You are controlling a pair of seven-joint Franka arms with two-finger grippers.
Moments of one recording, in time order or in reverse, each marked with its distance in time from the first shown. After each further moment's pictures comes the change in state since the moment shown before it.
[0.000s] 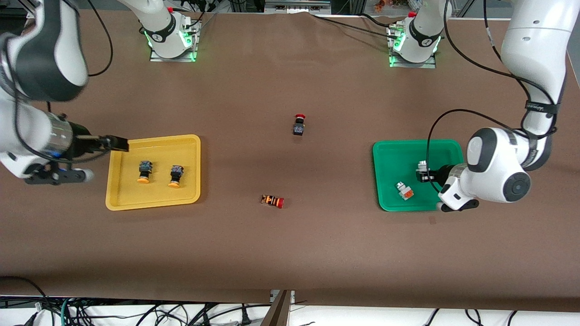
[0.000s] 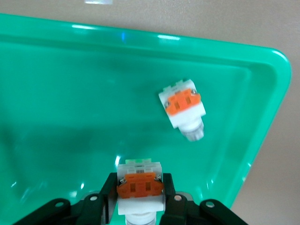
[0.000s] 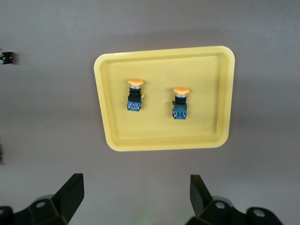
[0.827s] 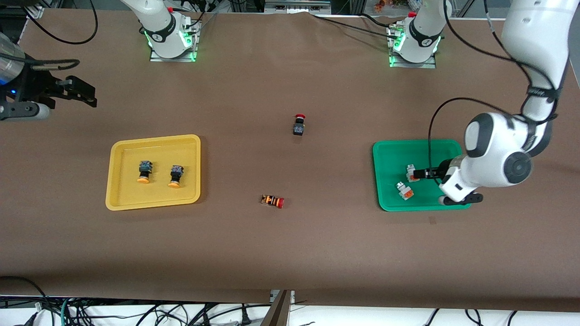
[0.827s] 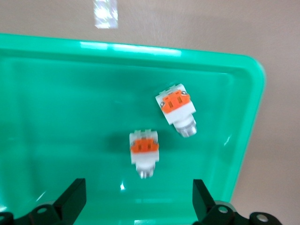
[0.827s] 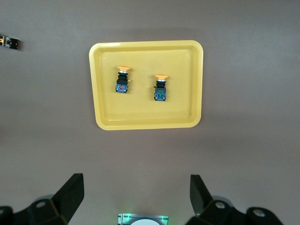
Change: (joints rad) left arm 0.006 -0.180 -0.004 -0.091 0.017 0.020 0.006; right arm -0.154 -0.298 0.188 -0.174 -0.120 -0.014 -0.001
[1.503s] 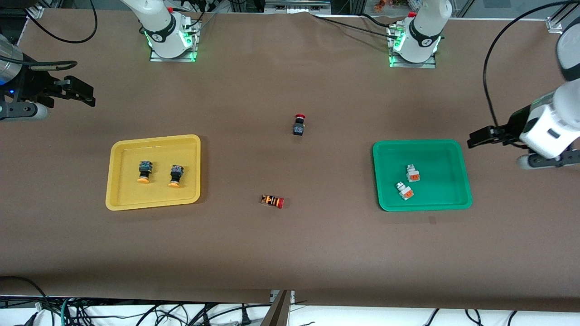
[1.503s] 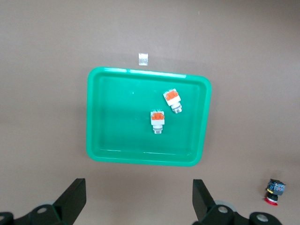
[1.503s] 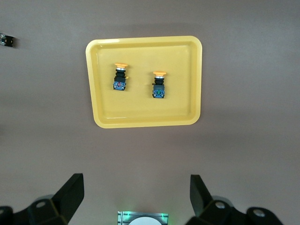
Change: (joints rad) left arm 0.025 -0.296 0.020 0.233 0.000 -0.370 -0.002; right arm -0.011 0.010 0.003 -0.007 0.000 -0.002 0.000
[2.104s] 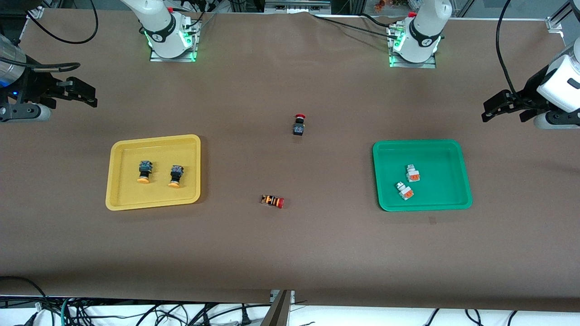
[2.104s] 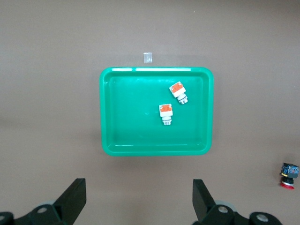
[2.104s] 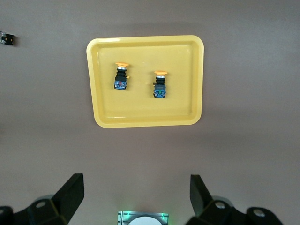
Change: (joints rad) left arm -0.254 -0.195 0.274 -0.188 0.006 0.047 0.115; right arm 0.000 0.006 0.006 0.000 0.000 0.000 0.000
